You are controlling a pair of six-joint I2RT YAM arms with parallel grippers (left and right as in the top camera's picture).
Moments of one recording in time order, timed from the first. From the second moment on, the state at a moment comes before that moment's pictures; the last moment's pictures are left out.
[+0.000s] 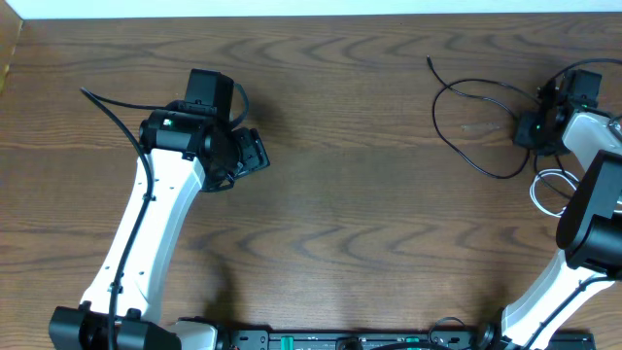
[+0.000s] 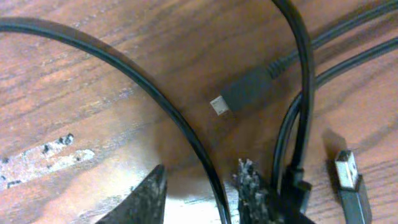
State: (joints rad) left arm -0.17 1.49 1.35 -1.16 0.10 -0.54; right arm -0.33 2.06 1.34 -0.47 -0.07 0.01
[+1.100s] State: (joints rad) left arm -0.17 1.49 1.35 -1.16 0.10 -0.54; right arm -0.69 1.65 1.46 -0.61 0.00 0.23
